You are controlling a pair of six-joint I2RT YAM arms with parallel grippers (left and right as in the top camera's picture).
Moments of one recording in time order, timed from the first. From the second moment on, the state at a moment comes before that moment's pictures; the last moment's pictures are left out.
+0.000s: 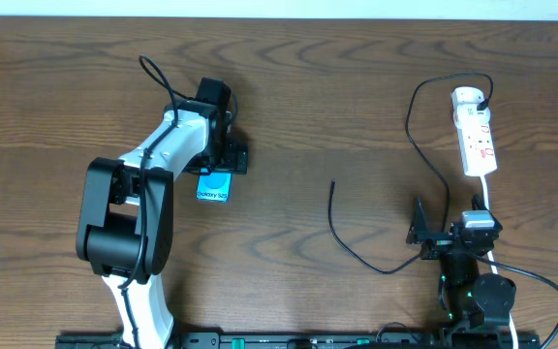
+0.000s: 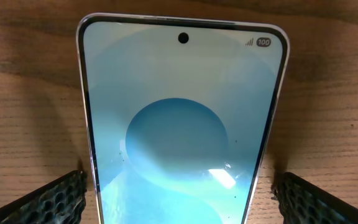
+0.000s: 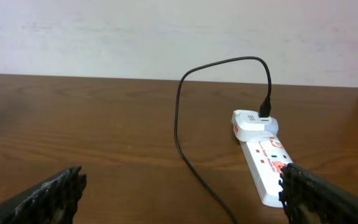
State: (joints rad) left arm -0.22 2.02 1.34 -0.80 0.02 -0.17; right arm -0.02 0.01 0.01 -0.07 -0.06 -0.01
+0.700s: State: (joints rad) left arm -0.22 2.02 1.34 -0.80 0.02 -0.14; right arm -0.02 0.01 0.01 -0.07 -0.06 -0.01
